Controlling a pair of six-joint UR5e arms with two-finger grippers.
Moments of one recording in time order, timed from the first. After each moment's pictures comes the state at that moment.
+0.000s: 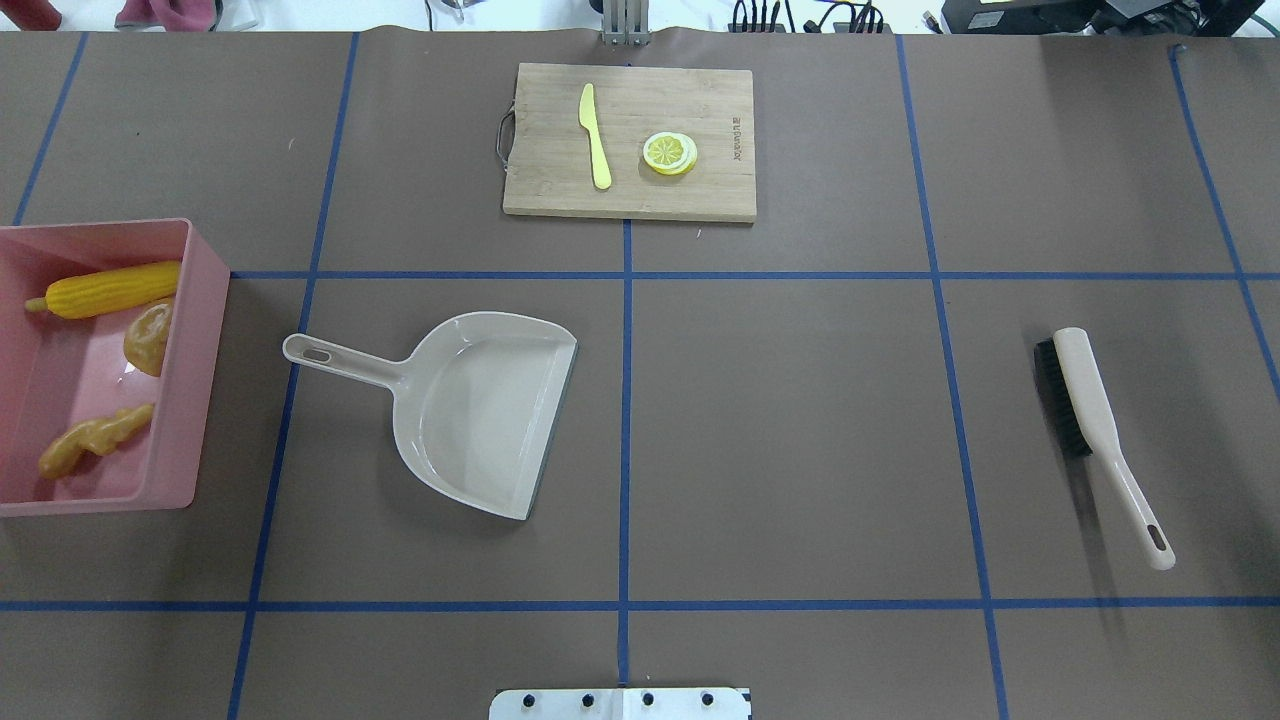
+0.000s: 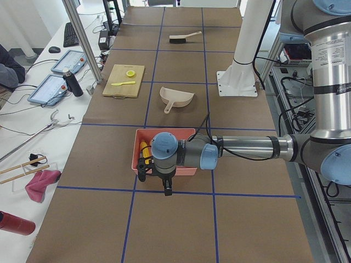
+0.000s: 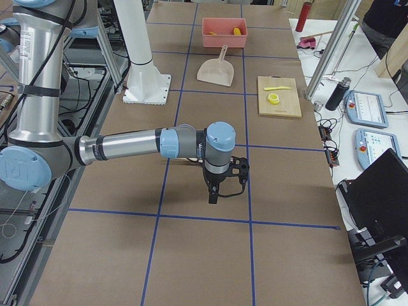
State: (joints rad) left arm -1.55 -1.40 -1.73 -1.66 -2.39 -0.25; right arm 1.50 -1.71 1.89 -1.72 2.31 0.09
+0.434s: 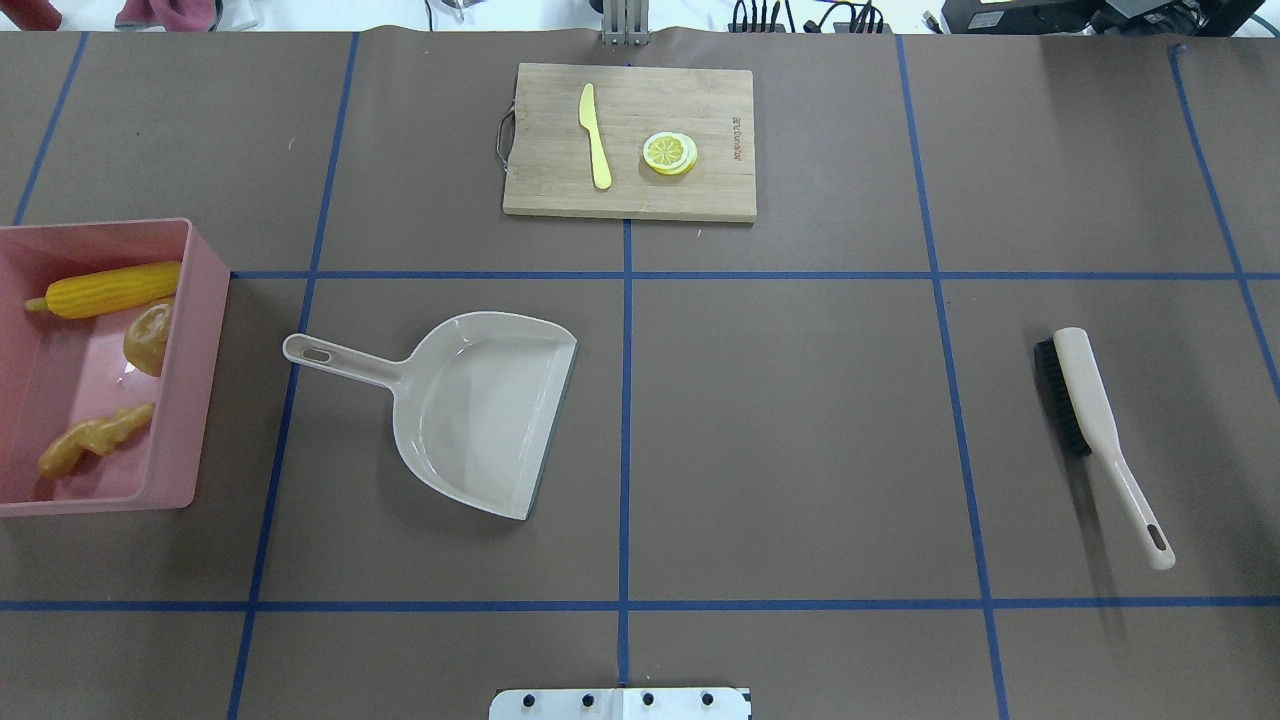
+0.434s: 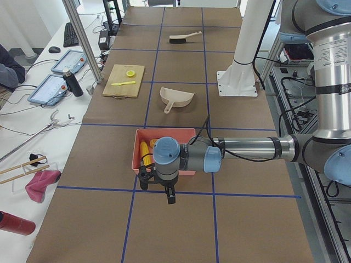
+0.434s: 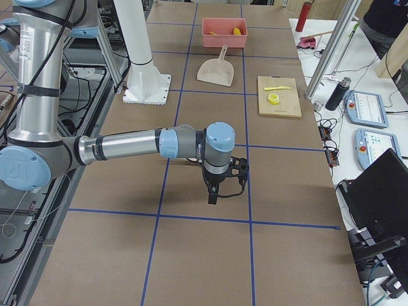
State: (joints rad) left arm -1.58 -1.39 -1.72 -1.64 -2.33 -0.25; right arm 1.51 -1.72 1.88 -1.72 2.31 0.09
